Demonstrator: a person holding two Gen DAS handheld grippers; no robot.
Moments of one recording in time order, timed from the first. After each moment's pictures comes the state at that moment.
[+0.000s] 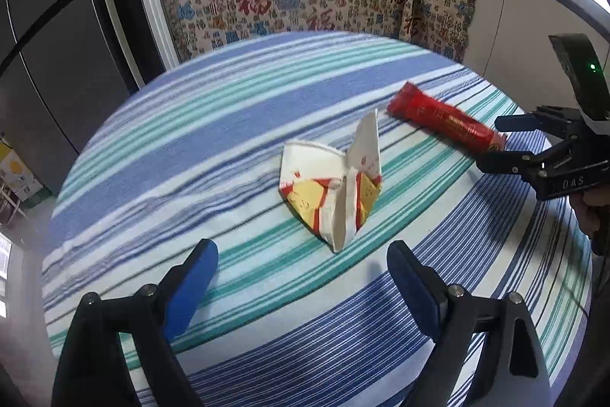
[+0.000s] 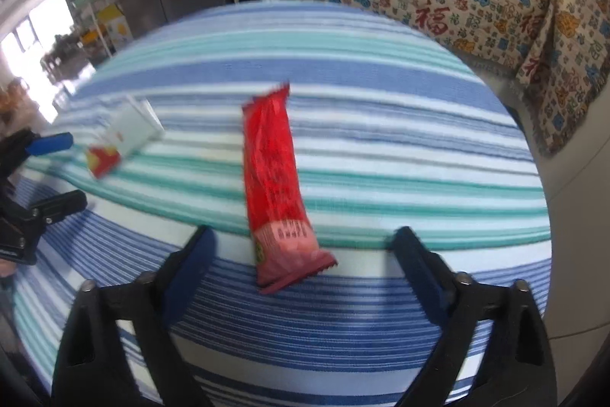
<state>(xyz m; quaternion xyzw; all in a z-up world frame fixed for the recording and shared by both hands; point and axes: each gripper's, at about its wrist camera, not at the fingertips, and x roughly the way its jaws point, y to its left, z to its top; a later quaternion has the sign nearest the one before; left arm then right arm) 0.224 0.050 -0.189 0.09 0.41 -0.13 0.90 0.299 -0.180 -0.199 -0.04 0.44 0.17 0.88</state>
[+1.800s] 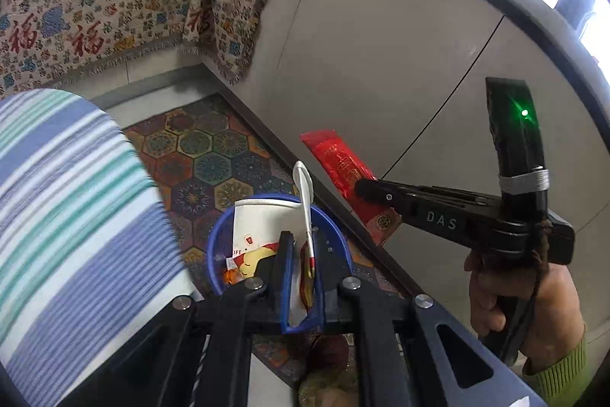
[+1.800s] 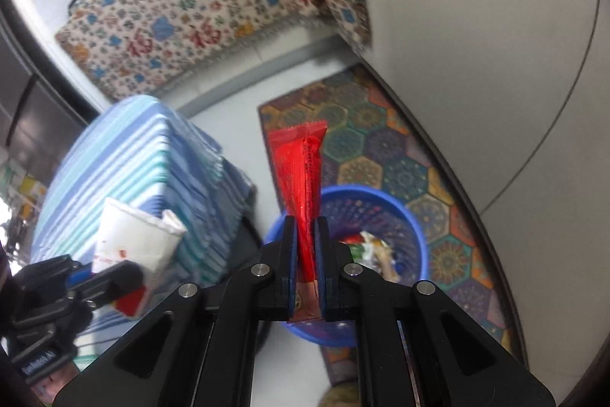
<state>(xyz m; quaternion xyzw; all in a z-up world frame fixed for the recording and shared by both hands) 0.246 -0.366 -0.193 0.03 0.45 -0.39 0.80 0.210 -0.534 -0.197 0.20 0.45 -0.06 0.87</state>
